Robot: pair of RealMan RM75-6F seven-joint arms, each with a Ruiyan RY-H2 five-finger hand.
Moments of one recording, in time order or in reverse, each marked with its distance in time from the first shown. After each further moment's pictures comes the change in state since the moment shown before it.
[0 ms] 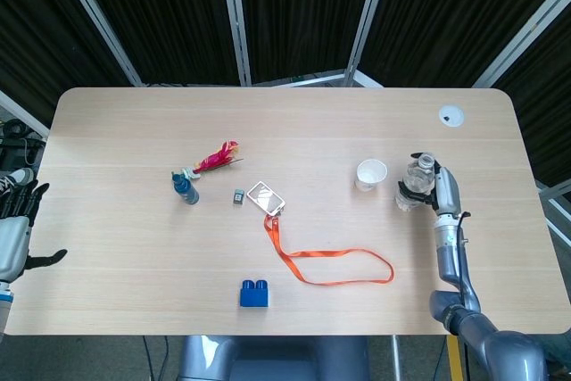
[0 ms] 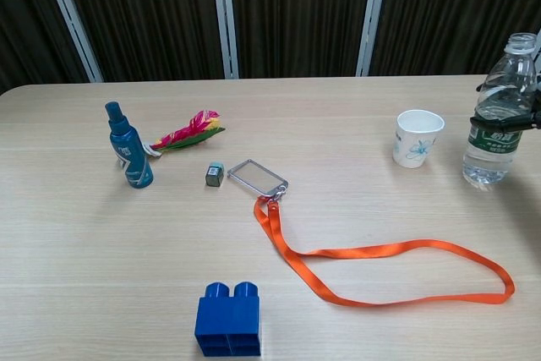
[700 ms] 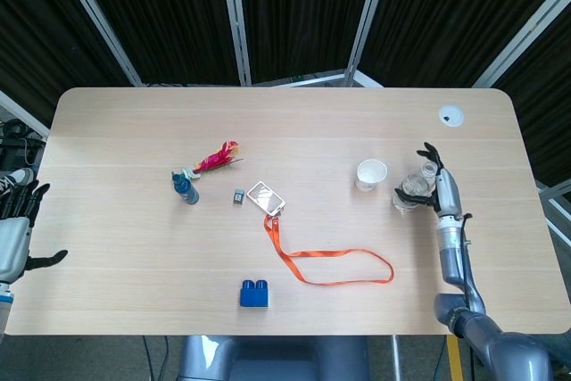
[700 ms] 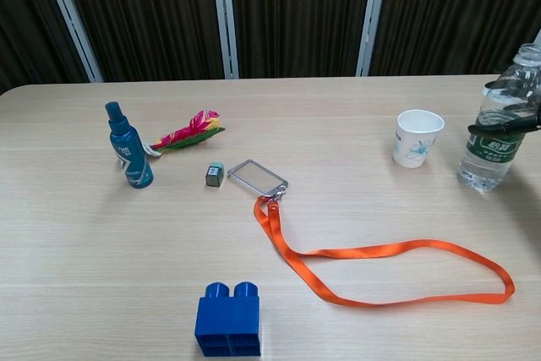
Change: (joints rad) left arm 0.004 0.002 0.003 -0.005 0.014 0.008 -0.004; right arm -0.016 0.028 -0.033 -0.021 -0.039 0.007 0.086
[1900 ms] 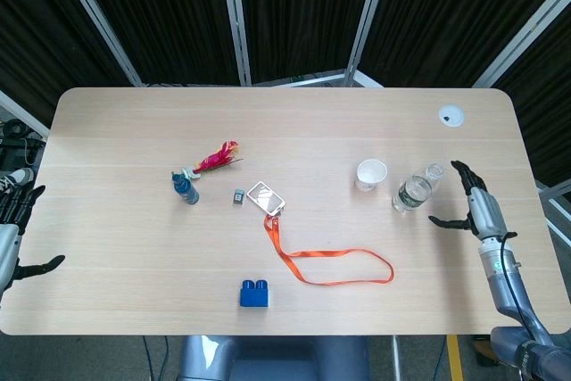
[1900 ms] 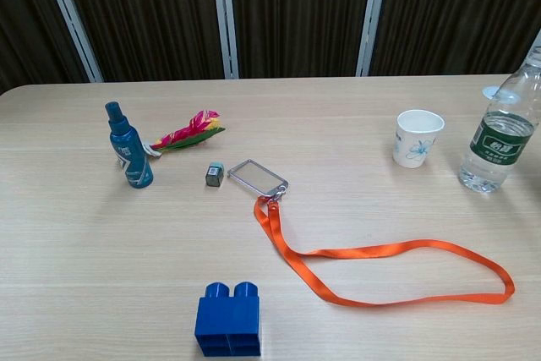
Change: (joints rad) left arm 0.055 0.080 0.031 -0.037 0.166 0.066 -0.152; right arm -0.188 0.432 -0.108 -0.553 -0.025 0.088 -0.379
